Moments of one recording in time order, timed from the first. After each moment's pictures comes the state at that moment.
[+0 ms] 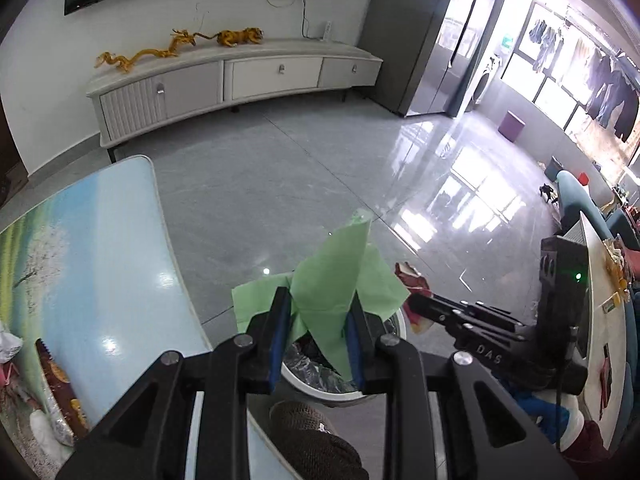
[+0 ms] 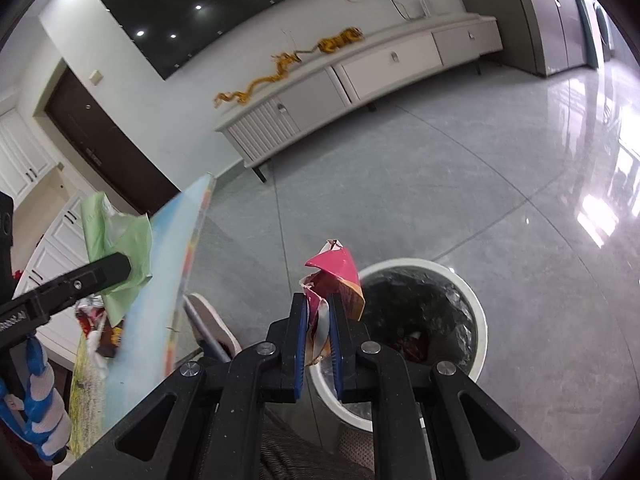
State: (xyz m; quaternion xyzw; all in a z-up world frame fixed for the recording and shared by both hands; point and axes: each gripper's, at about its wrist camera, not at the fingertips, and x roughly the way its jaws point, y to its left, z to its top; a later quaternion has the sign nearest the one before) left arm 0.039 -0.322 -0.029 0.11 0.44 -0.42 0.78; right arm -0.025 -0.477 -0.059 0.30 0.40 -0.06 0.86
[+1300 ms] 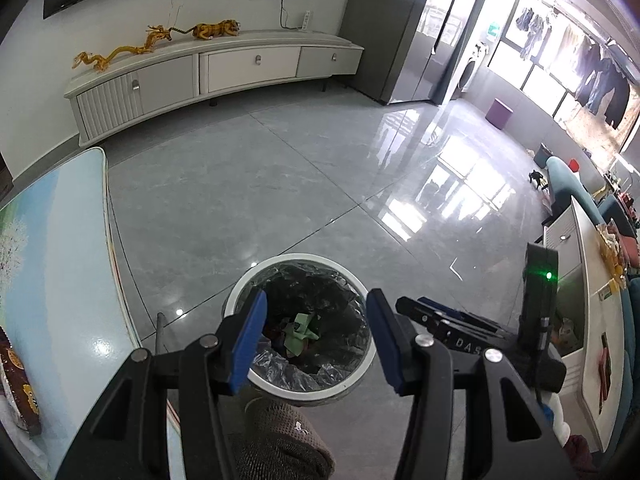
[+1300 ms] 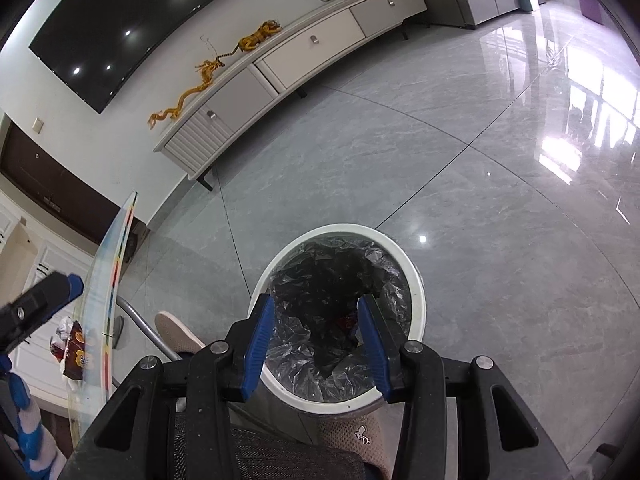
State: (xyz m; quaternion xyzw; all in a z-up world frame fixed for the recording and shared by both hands) left arm 0.001 -0.352 -0.046 0.13 0.44 -0.44 0.77; right arm -0.085 -0.533 -0.094 0.37 0.41 -0.14 0.82
